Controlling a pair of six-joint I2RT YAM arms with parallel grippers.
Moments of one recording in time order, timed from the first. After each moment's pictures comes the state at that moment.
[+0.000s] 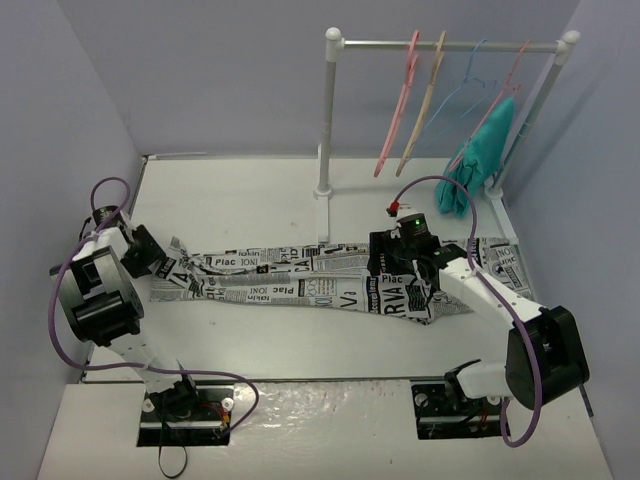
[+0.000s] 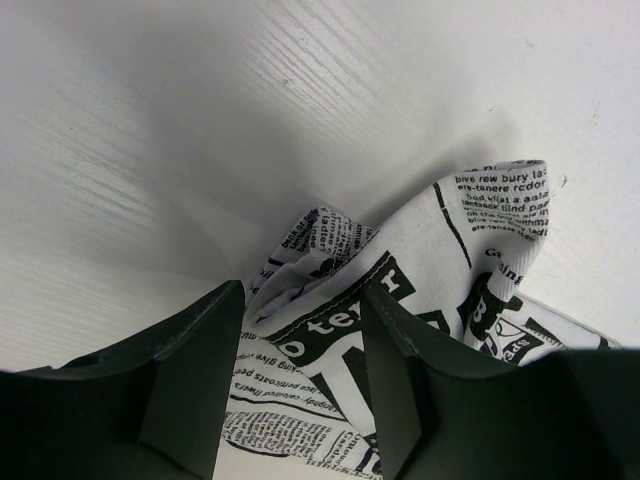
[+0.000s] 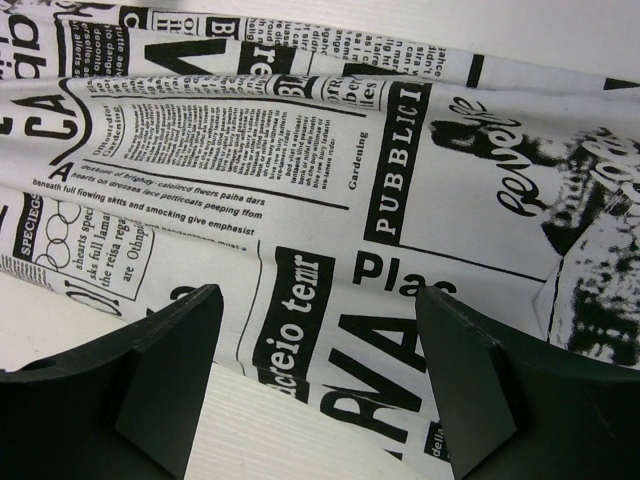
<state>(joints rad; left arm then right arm) 0.47 1.78 1.14 -0.48 0.15 -0.28 0.41 1.33 0.80 -0.31 -0.04 0.28</state>
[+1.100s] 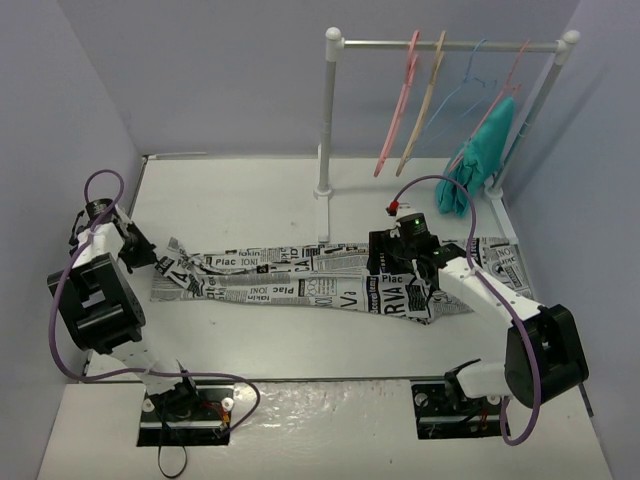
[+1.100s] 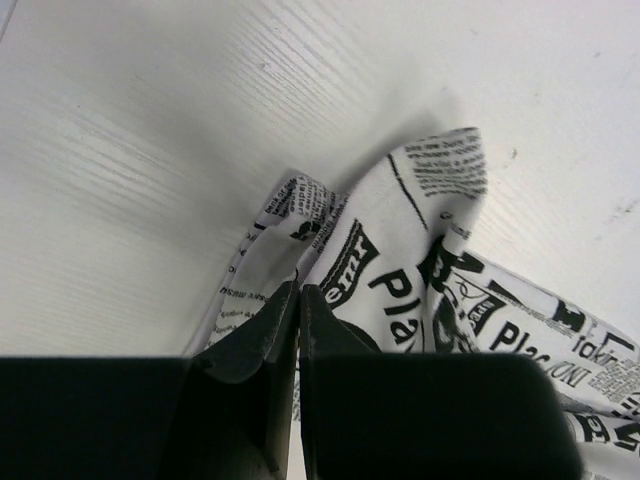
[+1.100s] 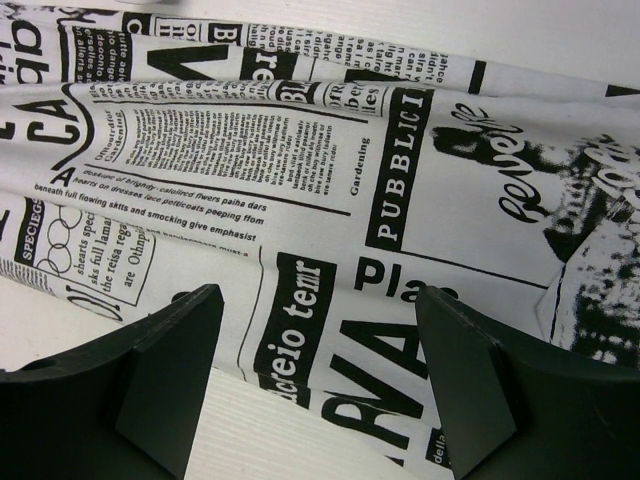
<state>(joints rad) 0.47 1.72 1.19 -0.58 0.18 -0.28 0.41 1.33 0.80 -0.30 -0.04 0.28</state>
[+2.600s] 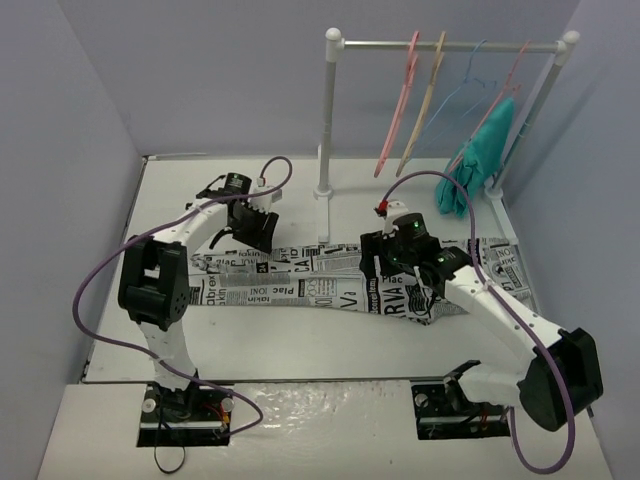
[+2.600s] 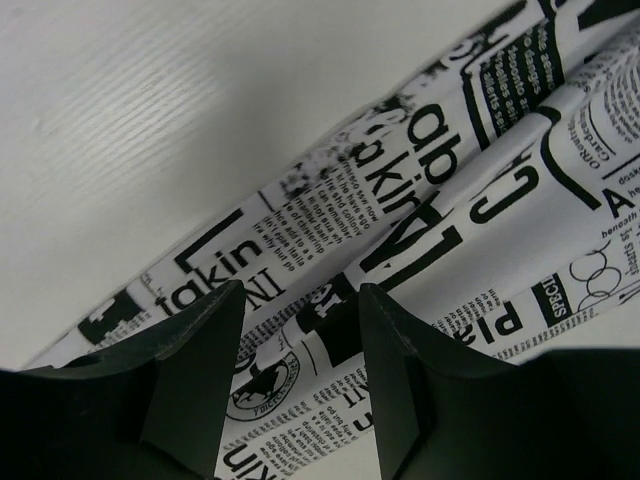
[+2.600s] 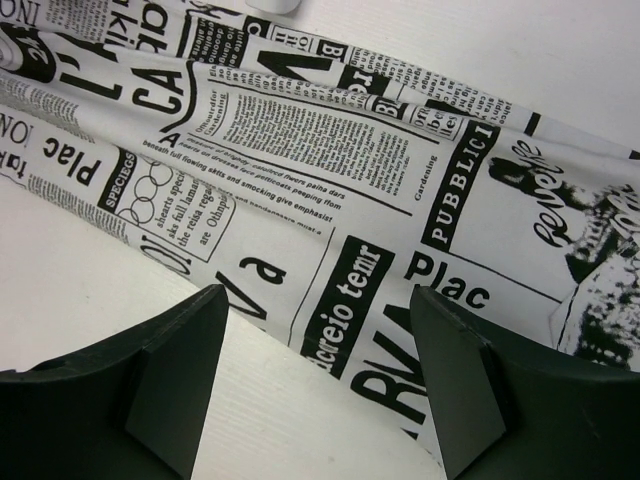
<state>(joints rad) -0.24 1.84 1.39 -0.67 0.31 0.14 0.51 1.24 0.86 -0.38 -0.05 0.20</state>
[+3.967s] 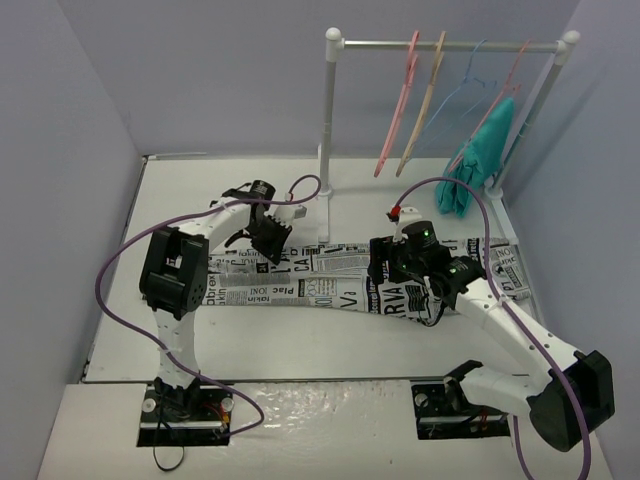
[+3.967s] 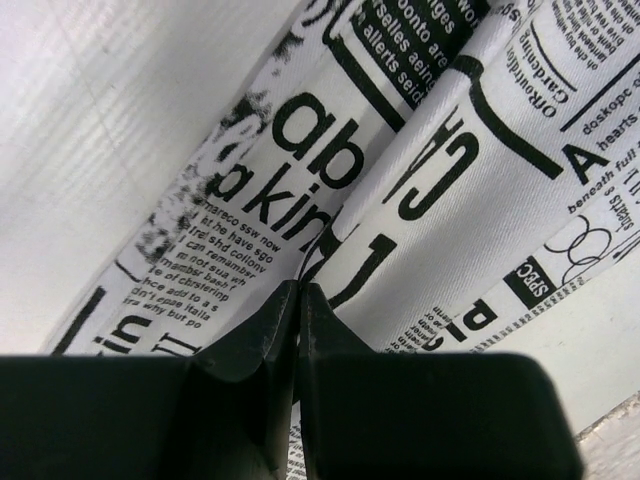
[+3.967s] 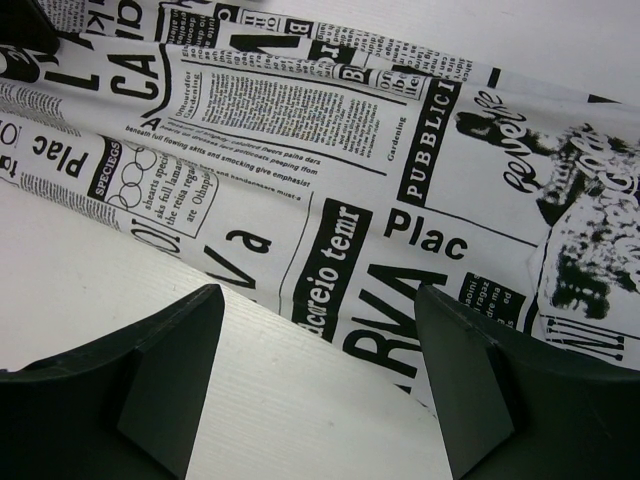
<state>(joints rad) -0.35 2.01 1.52 -0.82 0.39 0.31 0.51 1.10 0.81 -0.45 0.01 0.26</state>
